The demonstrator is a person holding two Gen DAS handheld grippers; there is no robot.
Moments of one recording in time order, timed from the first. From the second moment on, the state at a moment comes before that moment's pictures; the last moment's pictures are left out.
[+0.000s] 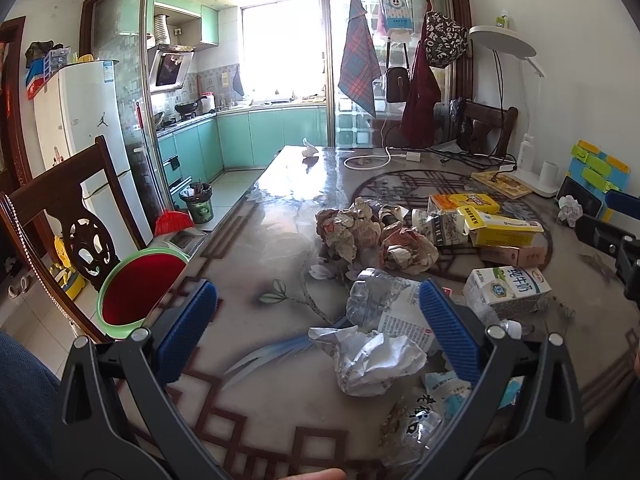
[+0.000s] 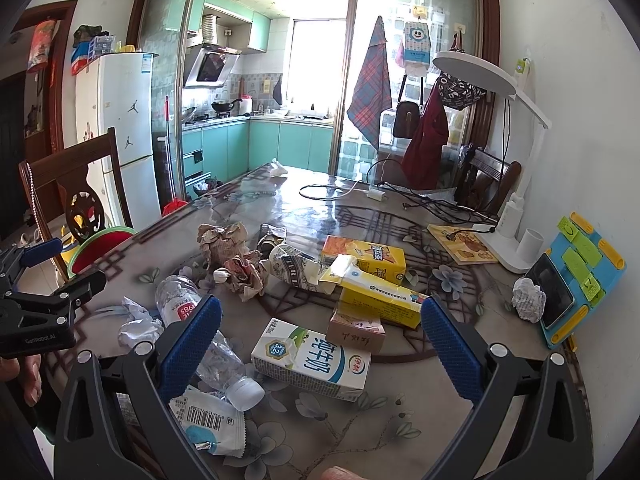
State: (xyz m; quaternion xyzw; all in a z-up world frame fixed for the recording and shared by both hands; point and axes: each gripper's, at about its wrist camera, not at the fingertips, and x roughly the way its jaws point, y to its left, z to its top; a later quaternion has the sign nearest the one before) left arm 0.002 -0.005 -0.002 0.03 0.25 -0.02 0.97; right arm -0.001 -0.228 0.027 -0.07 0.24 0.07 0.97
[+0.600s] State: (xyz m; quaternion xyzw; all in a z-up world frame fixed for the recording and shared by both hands) left arm 0.001 -0.003 0.001 0.03 0.24 -0.01 0.97; right arm -0.001 -0.227 0.027 -0.07 0.24 0.07 0.96
